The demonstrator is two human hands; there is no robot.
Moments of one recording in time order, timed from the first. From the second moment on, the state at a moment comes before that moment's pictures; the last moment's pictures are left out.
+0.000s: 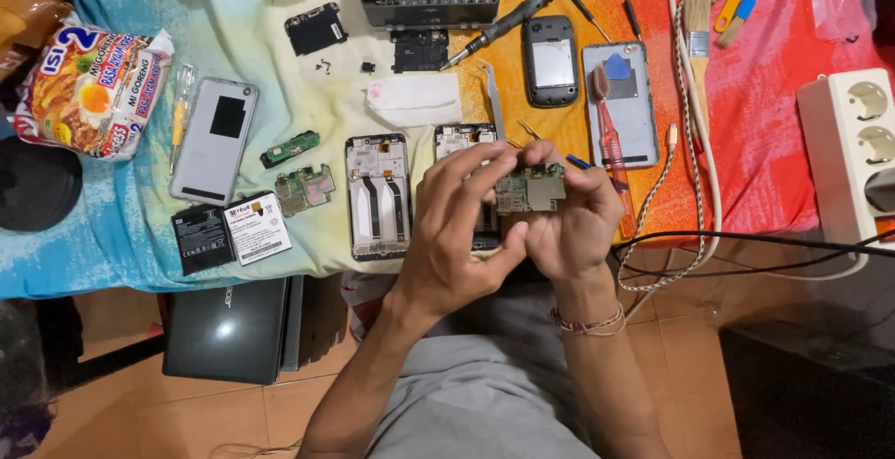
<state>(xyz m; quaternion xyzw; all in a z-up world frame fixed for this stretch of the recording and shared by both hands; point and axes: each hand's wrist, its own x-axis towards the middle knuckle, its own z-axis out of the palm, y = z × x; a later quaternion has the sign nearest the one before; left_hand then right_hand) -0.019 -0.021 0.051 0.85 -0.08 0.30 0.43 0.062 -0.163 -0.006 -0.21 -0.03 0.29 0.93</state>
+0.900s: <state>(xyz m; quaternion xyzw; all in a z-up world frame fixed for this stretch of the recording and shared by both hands) -0.056 0.063 0.055 0.81 0.07 0.40 0.43 0.078 -0.067 0.062 -0.80 -0.39 -0.08 0.45</state>
